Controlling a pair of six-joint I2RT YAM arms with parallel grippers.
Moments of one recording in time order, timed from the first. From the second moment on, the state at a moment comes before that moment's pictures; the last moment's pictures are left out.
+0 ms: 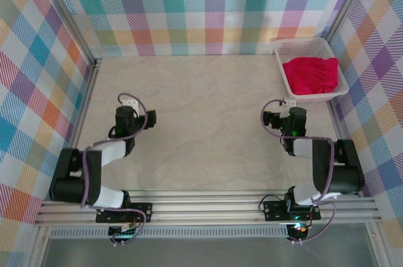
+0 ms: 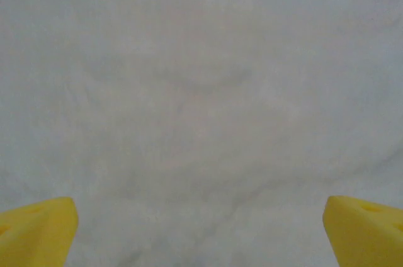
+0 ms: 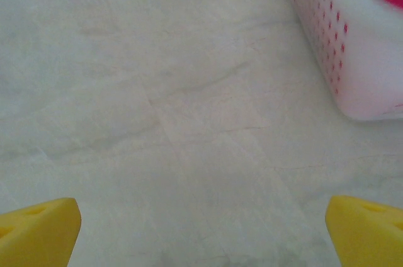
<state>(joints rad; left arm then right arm) -0.09 1.32 0.56 0.31 -0.07 -0.12 0.02 1.43 0.50 0.41 -0.08 0.07</state>
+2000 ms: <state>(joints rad) -0.15 1.02 0.79 -0.42 0.21 -0.68 -0.04 1.33 1.49 -0.42 0.00 0.69</state>
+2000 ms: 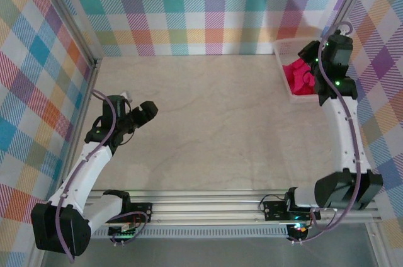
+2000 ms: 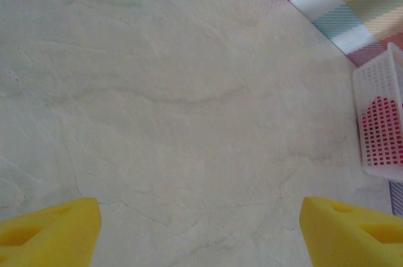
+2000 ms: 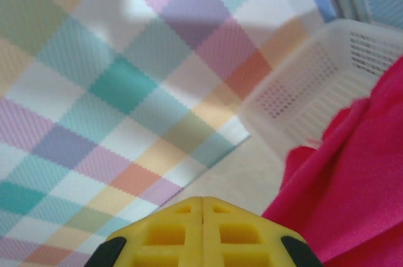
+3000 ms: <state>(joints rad) -0.16 1.01 0.80 -0.43 0.26 -0.69 0.58 1.90 1.66 -0.50 -0.30 0.47</state>
